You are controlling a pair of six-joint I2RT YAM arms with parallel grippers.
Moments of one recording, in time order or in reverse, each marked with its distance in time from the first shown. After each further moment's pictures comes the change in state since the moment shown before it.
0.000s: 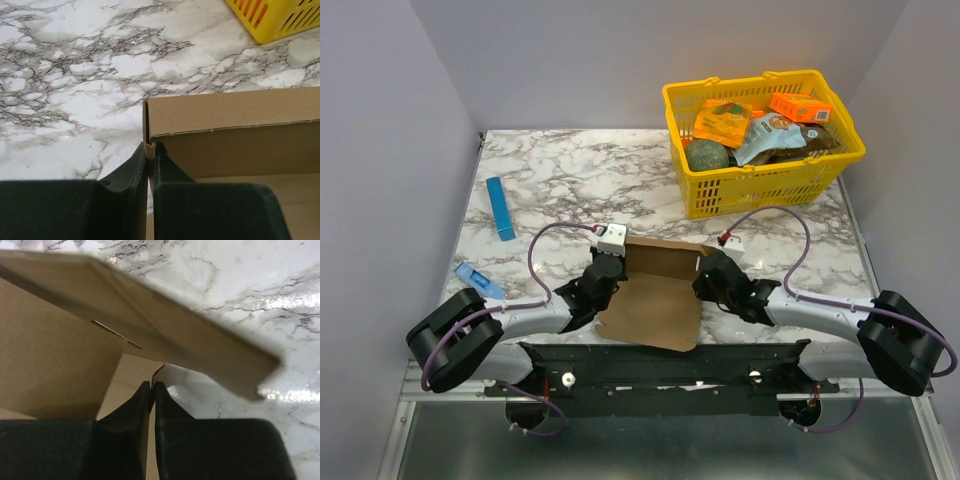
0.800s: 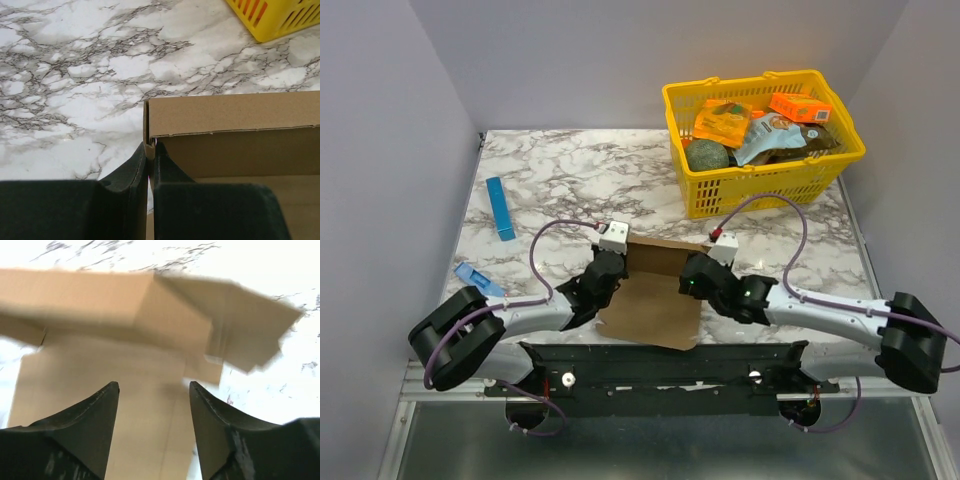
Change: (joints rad) left arm 0.008 0.018 0.025 -0.019 -0.002 0.014; right arm 0.182 0.002 0.217 -0.312 0.270 0.078
